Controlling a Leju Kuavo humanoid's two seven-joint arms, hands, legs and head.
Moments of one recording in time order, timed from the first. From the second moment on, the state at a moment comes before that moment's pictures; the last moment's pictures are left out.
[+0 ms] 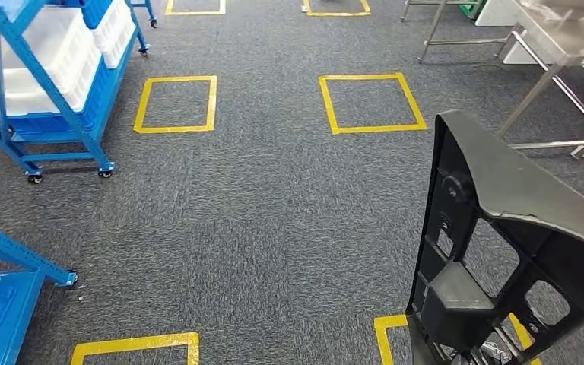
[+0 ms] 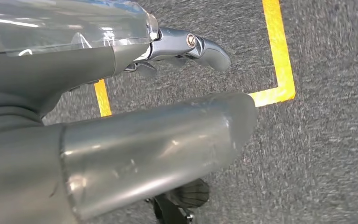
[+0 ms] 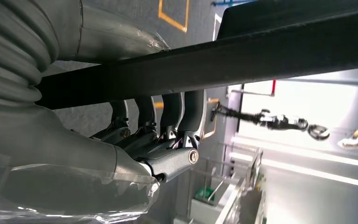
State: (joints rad) left arm -0.04 -0.06 1.04 -0.24 -0.91 0.09 -0.43; right arm 0.61 0.36 -0.17 -2.01 0.17 -0.01 -0.69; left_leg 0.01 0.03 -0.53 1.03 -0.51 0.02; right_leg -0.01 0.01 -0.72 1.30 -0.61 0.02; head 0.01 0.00
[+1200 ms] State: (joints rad) left arm -0.05 -0.09 1.07 -0.24 -0.95 0.08 -0.42; right arm 0.62 0.36 -0.18 -2.05 0.21 0.02 -0.69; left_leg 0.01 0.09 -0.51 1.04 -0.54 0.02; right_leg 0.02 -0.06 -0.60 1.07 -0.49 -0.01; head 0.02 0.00
